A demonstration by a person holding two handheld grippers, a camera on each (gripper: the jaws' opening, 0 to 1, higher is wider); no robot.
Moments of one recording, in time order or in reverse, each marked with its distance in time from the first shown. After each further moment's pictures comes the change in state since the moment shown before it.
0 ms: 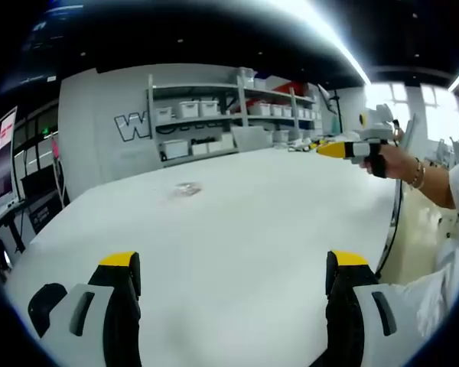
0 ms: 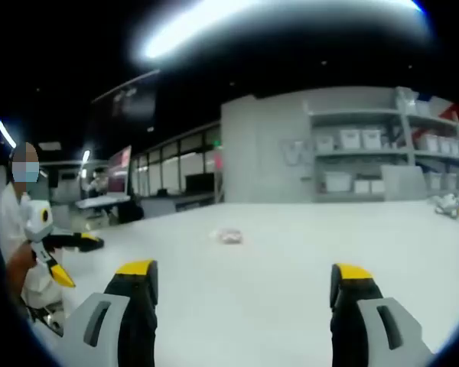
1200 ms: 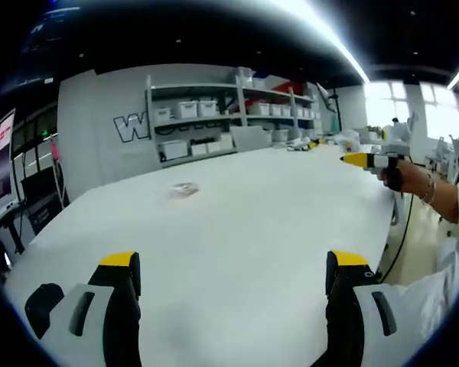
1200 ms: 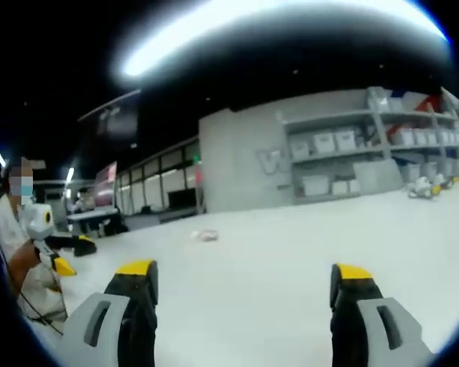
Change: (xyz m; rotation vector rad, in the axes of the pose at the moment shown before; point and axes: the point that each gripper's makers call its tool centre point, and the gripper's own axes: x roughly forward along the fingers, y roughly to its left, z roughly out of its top) left arm 0.003 -0.007 0.001 0.006 -0.014 0.005; right arm -0.063 -0.040 -0.023 0.074 -0.097 -0.107
